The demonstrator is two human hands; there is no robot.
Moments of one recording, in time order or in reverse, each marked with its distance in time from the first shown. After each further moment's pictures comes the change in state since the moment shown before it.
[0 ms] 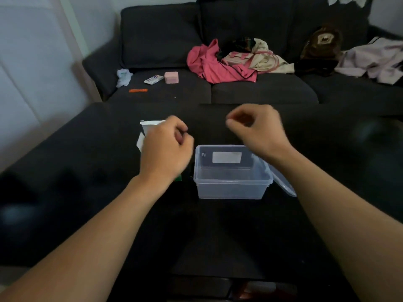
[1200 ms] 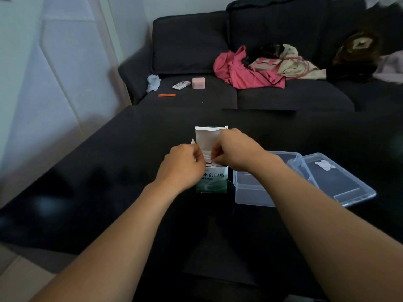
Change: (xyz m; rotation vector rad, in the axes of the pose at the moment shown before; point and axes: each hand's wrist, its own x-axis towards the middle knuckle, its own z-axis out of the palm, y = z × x) left_hand -0.003 -0.060 -0.023 0.193 -0.366 -0.203; right_hand 0.029 -0.044 0.106 -0.427 -0.448 -0.114
